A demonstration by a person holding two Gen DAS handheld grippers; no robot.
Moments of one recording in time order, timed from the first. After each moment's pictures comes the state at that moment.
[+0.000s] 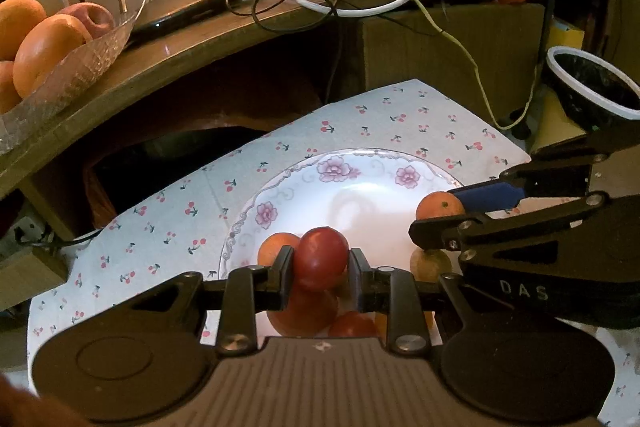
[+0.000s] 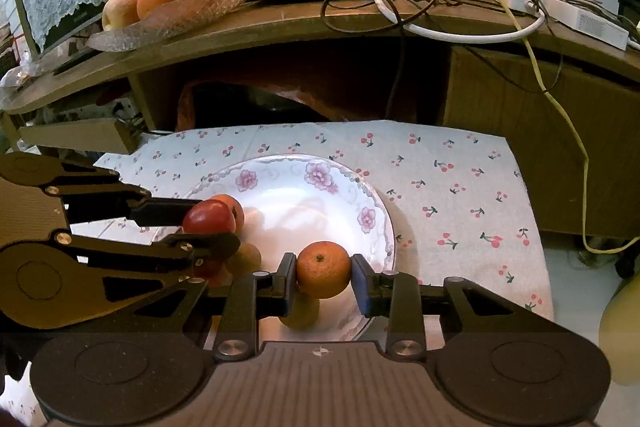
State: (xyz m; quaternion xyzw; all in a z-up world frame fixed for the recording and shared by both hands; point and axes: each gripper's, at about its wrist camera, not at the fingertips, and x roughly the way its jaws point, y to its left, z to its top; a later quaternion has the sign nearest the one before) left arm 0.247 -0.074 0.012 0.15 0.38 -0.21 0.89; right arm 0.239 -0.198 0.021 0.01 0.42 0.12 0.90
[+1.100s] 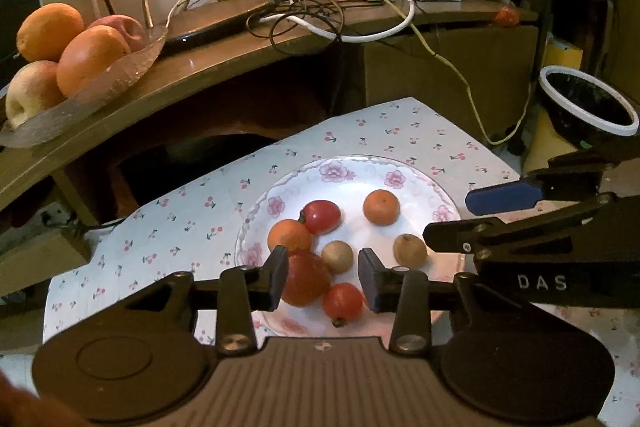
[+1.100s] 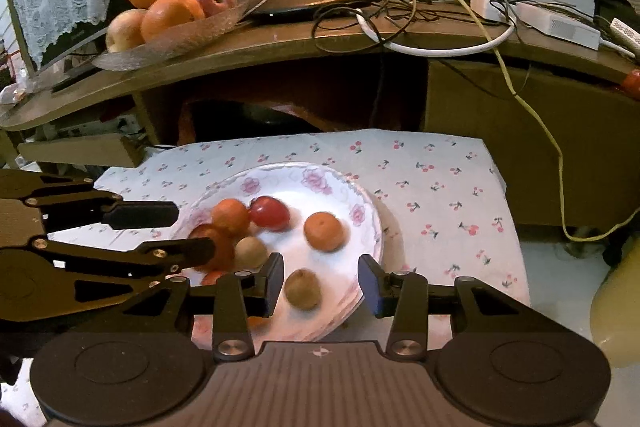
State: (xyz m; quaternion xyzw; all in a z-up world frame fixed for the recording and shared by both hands) left arm 0.206 -0.060 0.037 0.13 0.37 -0.20 0.90; right arm 0.206 -0.200 0.043 0.03 0.41 0.11 0.91
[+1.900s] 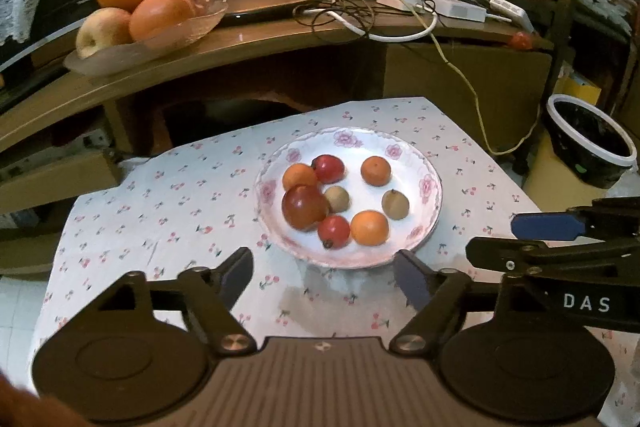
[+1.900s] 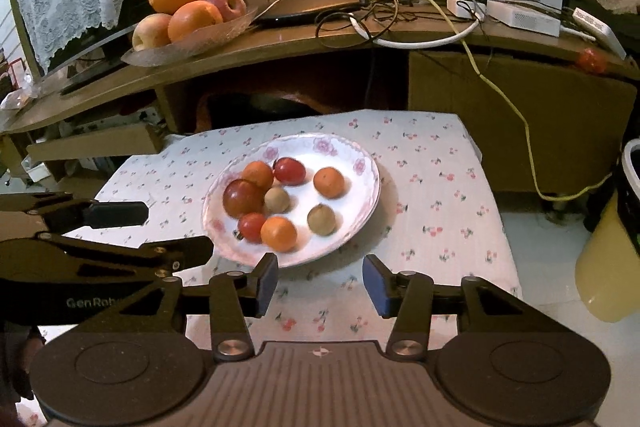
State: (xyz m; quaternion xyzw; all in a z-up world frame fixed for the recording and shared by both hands) left arm 0.135 -0.032 0.046 0.06 0.37 -0.14 0.91; right arm 0.129 -0.196 0.061 0.04 0.40 0.08 0.91
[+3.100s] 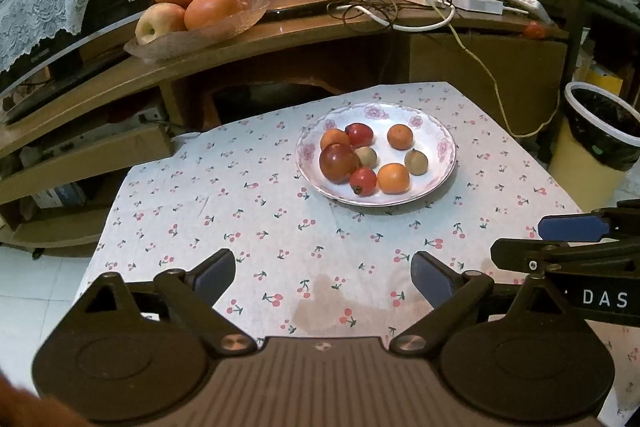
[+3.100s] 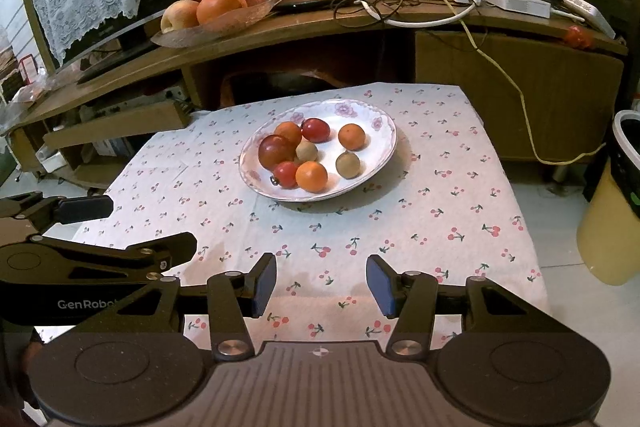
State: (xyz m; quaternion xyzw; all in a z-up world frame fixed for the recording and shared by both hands) left arm 0.074 -0.018 0.047 0.08 0.37 -0.09 0.92; right arm 0.071 -0.179 0.064 0.05 0.41 0.08 0.91
